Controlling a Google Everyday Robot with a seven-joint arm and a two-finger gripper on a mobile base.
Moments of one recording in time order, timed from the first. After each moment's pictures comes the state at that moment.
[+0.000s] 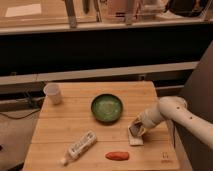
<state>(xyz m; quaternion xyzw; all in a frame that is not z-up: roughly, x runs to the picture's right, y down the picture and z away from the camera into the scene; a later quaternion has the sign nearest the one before) 0.177 0.209 0.790 -0.23 -0.28 -0.12 0.92</state>
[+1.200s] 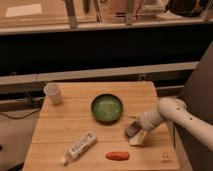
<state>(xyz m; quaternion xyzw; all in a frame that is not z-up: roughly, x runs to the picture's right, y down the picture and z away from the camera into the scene) 0.170 0.209 0.769 -0.25 -0.30 -0.07 0.92</state>
